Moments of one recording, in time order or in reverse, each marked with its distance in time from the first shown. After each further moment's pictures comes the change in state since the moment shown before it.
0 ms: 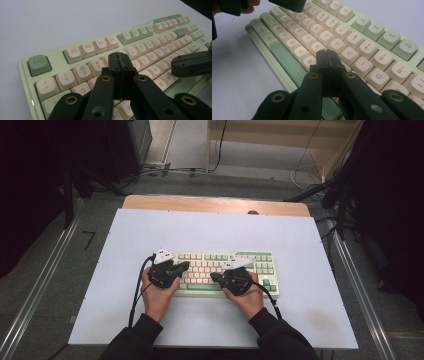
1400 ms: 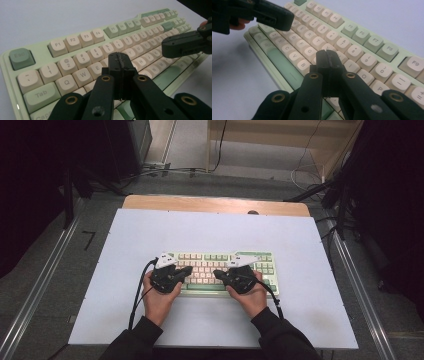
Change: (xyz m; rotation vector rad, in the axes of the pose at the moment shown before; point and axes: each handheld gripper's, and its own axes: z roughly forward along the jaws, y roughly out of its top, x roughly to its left) left arm -0.012 -0.008 -0.004 0.027 -0.046 0.018; right arm -0.007 0.002 -0.011 -0.038 -0.020 0.019
